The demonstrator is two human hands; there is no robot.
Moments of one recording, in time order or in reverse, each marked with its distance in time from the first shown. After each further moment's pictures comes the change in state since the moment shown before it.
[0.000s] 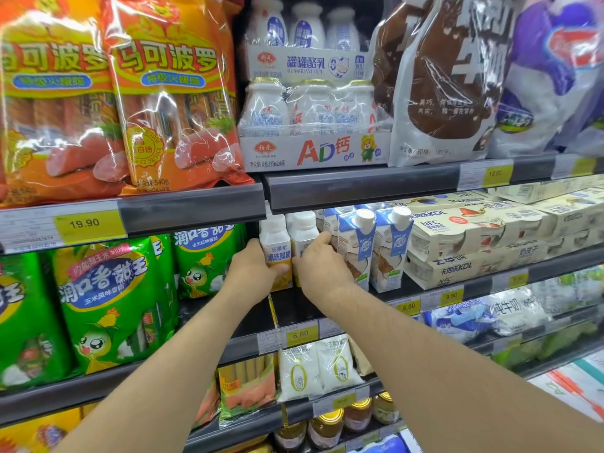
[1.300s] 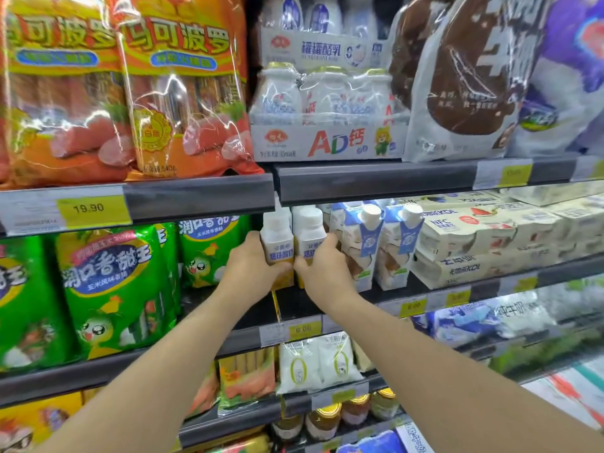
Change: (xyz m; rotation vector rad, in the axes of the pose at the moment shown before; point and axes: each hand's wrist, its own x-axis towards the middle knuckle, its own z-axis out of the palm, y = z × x) left_hand -0.010 -0.009 -0.007 -0.059 0.045 0.070; right_hand -0.014 0.006 0.001 0.583 -0.012 -0.007
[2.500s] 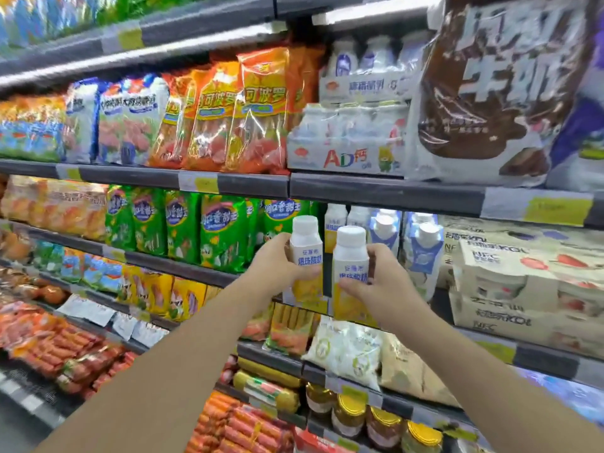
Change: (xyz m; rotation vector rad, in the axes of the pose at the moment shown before) left_hand -0.113 0.095 0.010 -0.167 0.261 -0.334; right_hand -0.023 0.060 -0.137 0.430 -0.604 -0.343
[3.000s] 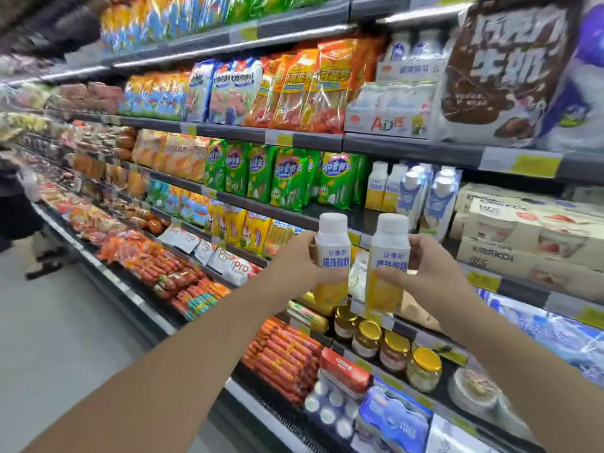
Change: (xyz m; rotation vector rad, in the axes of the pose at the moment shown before) left_hand -0.238 0.022 0.000 -0.068 0.027 -0.065; right_hand -0.169 -0.021 -0.046 0.027 -0.134 -0.034
